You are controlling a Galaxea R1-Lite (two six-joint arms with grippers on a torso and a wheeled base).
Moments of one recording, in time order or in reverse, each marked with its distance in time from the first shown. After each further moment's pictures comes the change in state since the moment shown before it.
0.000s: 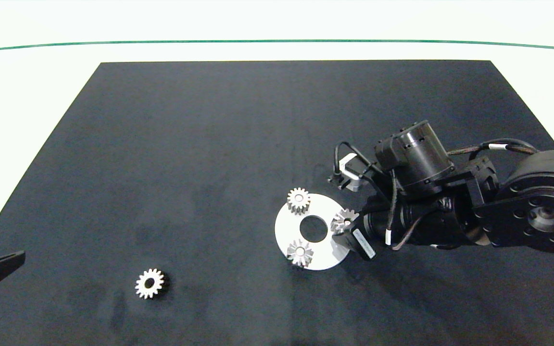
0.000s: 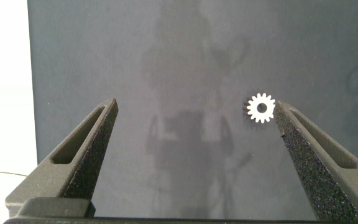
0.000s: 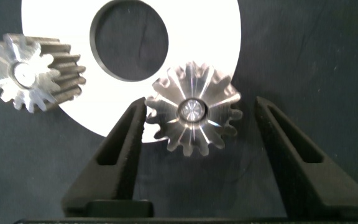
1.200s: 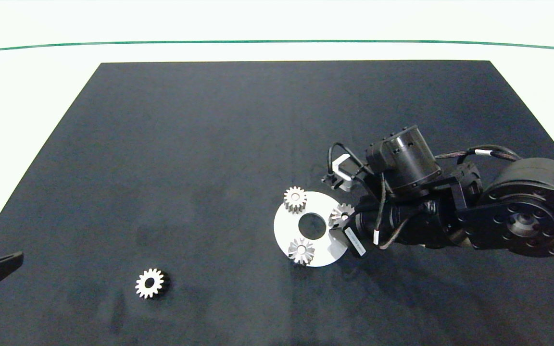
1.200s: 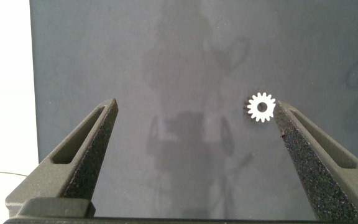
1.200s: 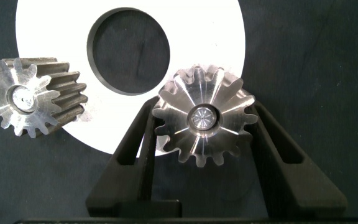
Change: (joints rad) left arm 0.004 -0.008 0.004 0.000 0.001 0.001; right arm 0.003 0.038 0.007 -0.066 -0.020 0.002
